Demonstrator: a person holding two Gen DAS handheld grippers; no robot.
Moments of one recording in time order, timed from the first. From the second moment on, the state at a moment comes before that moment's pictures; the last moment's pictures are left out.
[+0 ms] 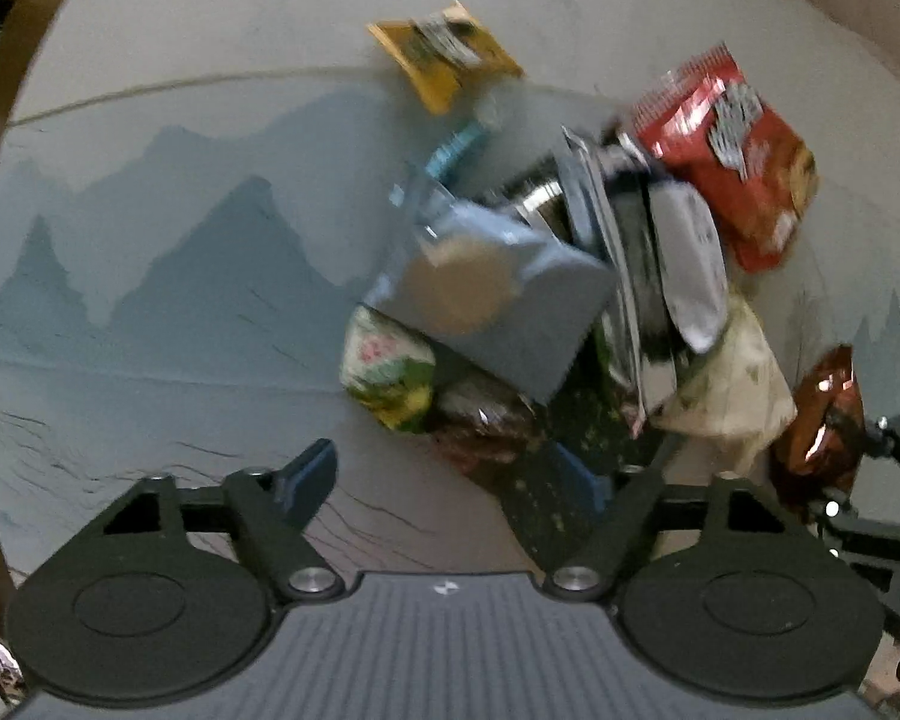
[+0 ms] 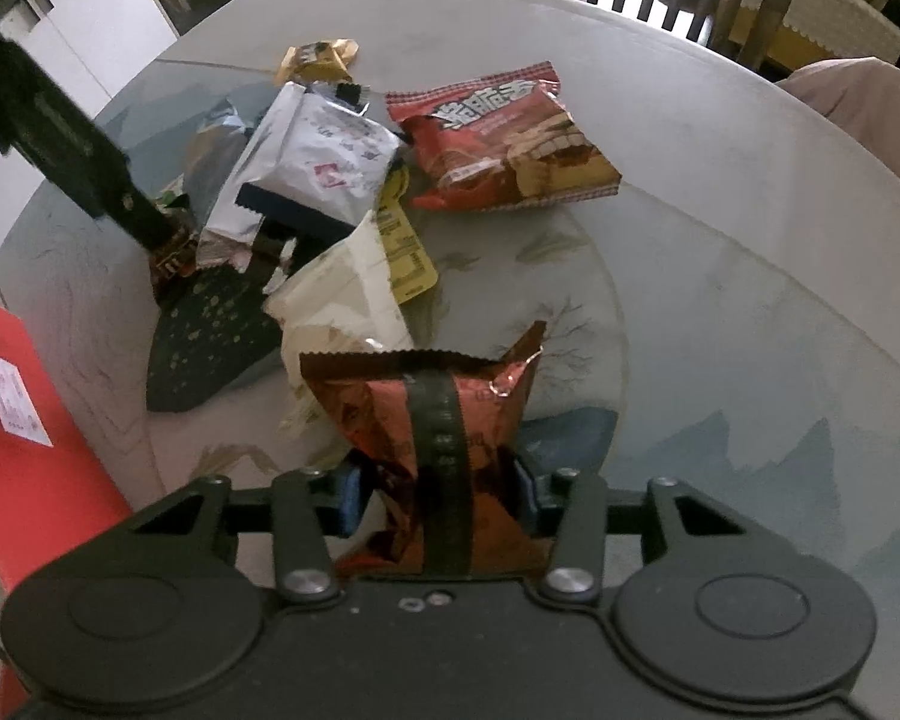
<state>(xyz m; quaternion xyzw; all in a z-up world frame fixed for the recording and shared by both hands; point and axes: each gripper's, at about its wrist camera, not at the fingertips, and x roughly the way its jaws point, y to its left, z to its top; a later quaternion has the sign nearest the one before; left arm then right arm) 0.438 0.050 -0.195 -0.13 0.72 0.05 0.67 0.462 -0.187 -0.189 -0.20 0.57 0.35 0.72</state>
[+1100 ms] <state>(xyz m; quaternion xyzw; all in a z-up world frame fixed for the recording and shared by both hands) 0.411 0.060 -0.185 -0.18 0.69 0.05 0.69 0.445 -0.203 -0.165 -0.15 0.57 0.31 0.75</state>
